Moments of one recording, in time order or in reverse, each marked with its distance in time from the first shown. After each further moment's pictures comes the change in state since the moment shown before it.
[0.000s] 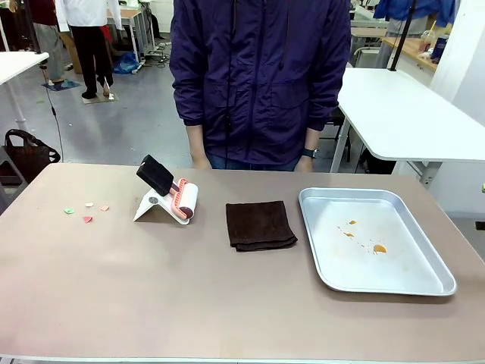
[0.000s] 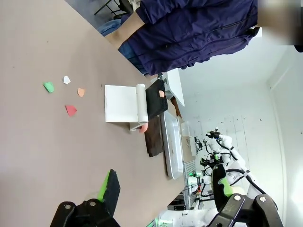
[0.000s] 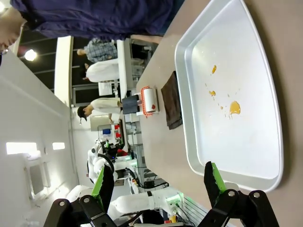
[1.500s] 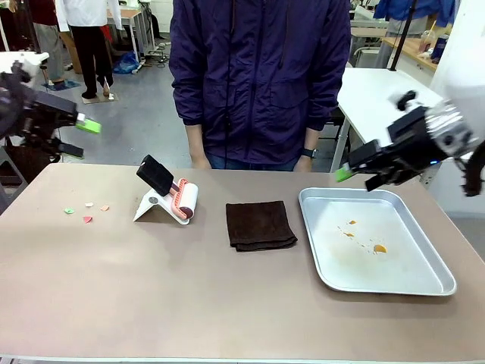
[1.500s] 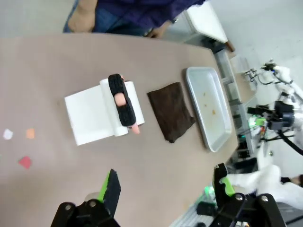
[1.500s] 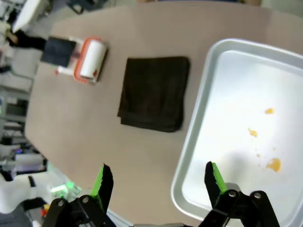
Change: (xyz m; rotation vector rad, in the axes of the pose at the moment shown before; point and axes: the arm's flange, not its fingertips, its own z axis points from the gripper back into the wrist) left arm 0.044 -0.142 -0.204 0.293 0.376 -0.330; right arm -0.082 0.179 -0.268 -0.628 0.193 0.668
